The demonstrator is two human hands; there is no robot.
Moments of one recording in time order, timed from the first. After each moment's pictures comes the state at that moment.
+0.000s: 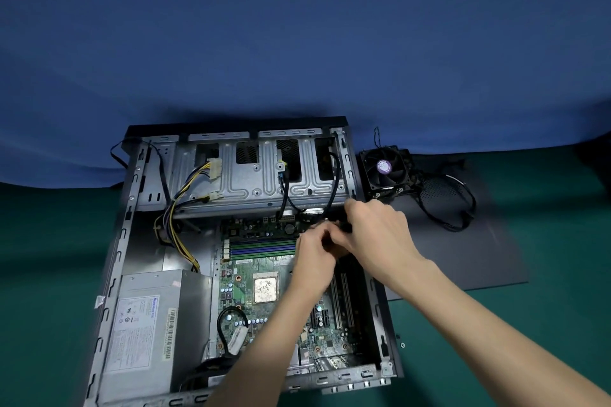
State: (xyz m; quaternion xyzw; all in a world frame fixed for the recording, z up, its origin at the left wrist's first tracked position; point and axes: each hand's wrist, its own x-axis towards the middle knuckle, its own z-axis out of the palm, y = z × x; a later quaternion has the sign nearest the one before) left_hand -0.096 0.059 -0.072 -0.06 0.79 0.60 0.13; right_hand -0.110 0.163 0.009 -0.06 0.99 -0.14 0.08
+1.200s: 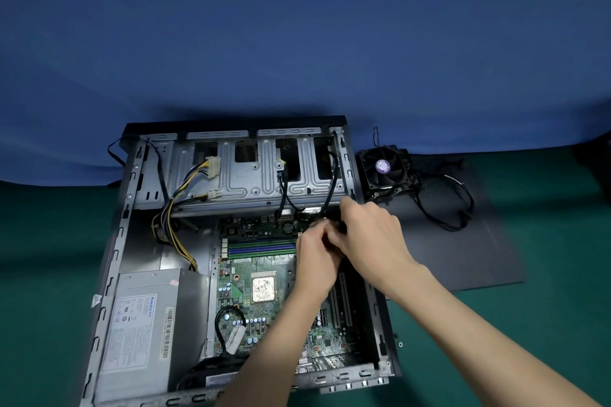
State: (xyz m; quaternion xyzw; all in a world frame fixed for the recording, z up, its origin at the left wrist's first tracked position) left_hand -0.099 0.070 -0.077 -0.05 0.82 0.57 0.06; right_hand -0.106 0.157 0.004 -0.05 0.98 -0.15 0.07
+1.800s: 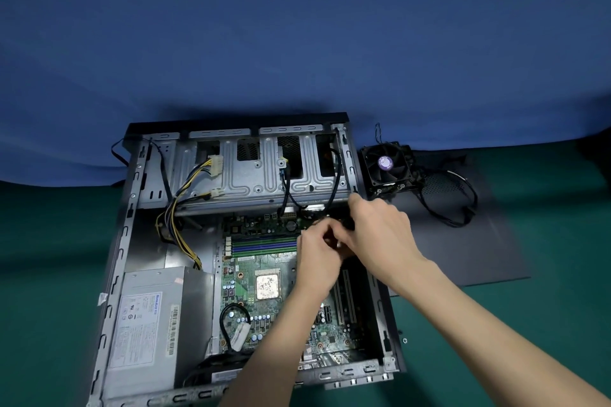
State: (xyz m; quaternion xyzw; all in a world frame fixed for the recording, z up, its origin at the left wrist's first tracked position) left_hand -0.092 0.065 -0.073 -0.09 0.78 0.61 0.09; right_hand -0.105 0.162 0.005 -0.05 0.99 -0.15 0.07
